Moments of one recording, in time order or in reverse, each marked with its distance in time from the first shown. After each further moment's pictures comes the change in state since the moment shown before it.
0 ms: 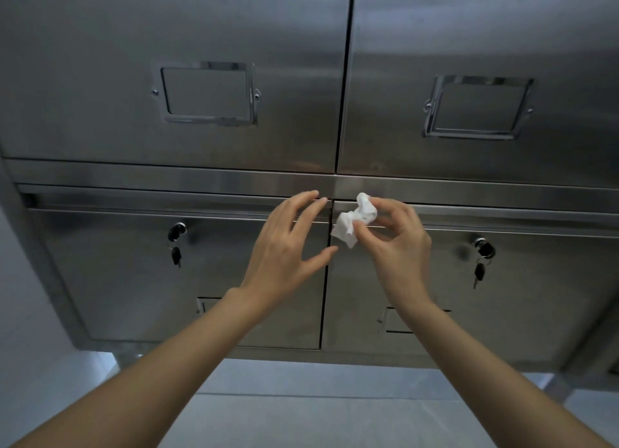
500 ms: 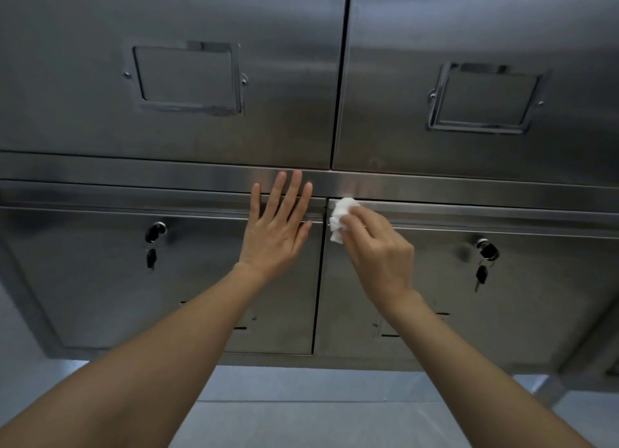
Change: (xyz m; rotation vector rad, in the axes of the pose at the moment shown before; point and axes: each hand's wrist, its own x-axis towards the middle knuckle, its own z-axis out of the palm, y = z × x) left_hand -0.002 -0.078 0.084 0.536 0.043 0.147; right_hand 0.010 0.055 0.016 -0.904 0.143 -0.782
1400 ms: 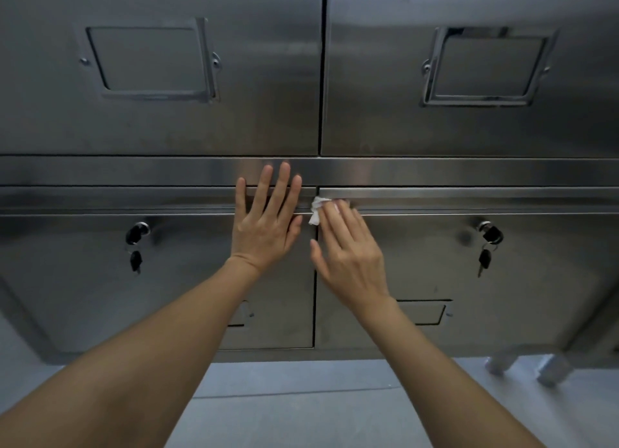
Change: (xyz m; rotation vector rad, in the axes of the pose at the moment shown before) left_hand -0.005 -0.005 0.014 0.047 0.146 0.060; right_hand -0.033 -0.017 0.030 0.044 -0.202 -0.006
